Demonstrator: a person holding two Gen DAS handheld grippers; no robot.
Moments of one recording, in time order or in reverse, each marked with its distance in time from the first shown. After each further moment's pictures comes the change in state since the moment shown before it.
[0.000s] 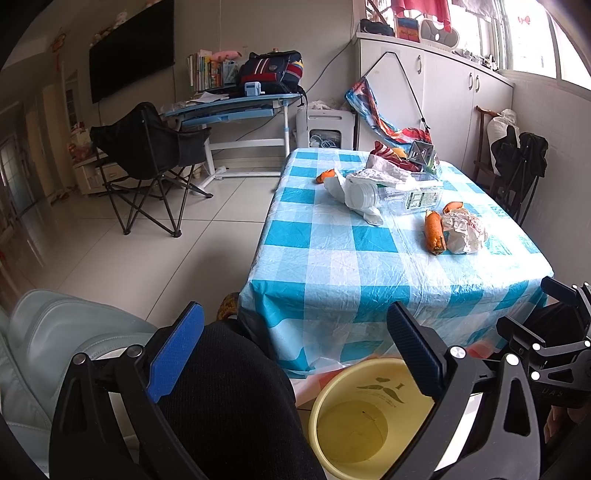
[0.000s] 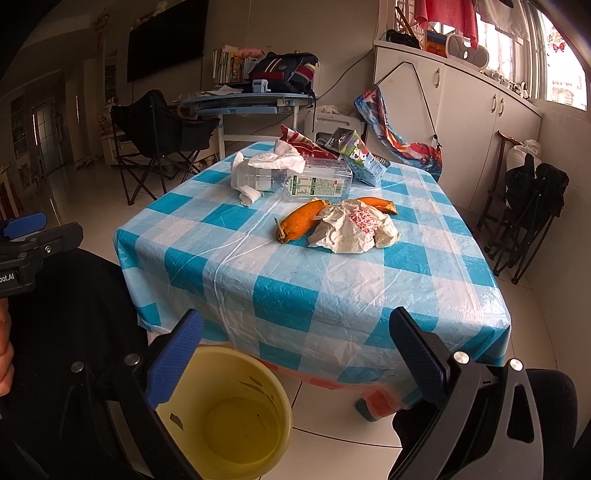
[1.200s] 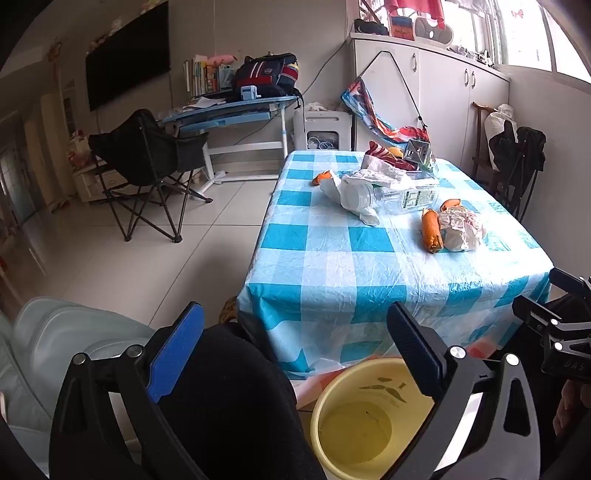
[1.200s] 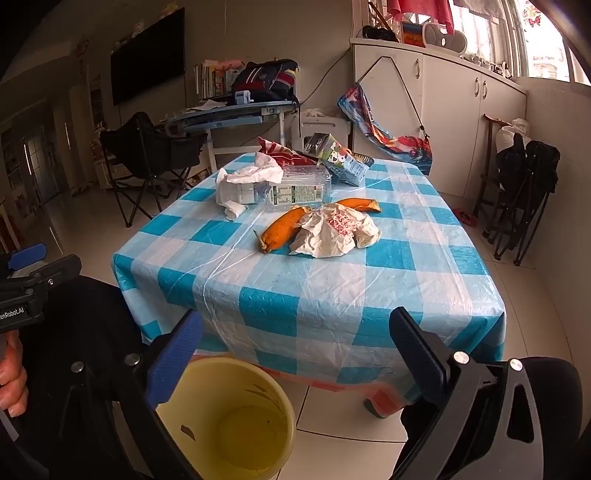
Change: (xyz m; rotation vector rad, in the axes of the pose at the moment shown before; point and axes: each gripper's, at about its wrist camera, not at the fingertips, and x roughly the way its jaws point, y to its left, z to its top) left arm -0.005 -0.008 0.004 0.030 -0.008 0.009; right arm -0.004 -0.023 0.002 0.085 0.031 0.011
